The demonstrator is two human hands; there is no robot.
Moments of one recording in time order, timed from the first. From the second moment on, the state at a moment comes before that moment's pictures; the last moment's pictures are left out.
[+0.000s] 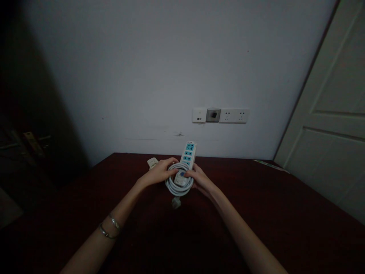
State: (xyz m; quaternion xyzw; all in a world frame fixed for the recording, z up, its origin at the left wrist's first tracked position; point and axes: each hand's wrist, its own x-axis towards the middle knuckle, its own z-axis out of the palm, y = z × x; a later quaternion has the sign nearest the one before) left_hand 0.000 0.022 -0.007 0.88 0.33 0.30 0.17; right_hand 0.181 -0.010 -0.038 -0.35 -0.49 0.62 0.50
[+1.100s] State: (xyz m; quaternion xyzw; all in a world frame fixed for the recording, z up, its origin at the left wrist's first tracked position) left_hand 0.010 0.034 -0.002 0.47 0.37 0.54 0.60; right_hand 0.175 -0.038 -0.045 -0.31 -0.49 0.70 0.42
